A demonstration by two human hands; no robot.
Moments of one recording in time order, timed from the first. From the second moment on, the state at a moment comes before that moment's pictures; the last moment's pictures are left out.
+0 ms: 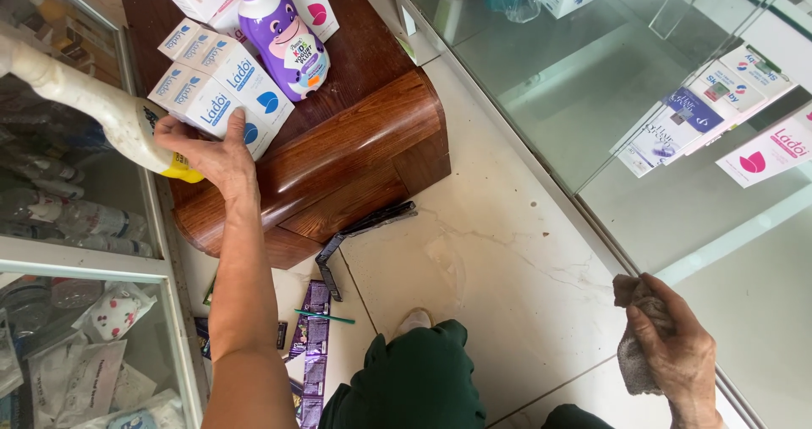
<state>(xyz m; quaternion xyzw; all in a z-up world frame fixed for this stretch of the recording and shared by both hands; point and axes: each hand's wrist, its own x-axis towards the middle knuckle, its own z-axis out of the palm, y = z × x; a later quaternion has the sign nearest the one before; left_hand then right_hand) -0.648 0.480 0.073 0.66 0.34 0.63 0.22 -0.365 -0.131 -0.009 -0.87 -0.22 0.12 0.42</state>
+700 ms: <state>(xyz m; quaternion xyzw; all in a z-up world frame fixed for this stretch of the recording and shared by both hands) -0.520 0.220 0.095 0.87 0.00 0.33 0.37 -0.357 -0.102 0.076 -0.55 -0.14 0.14 0.81</state>
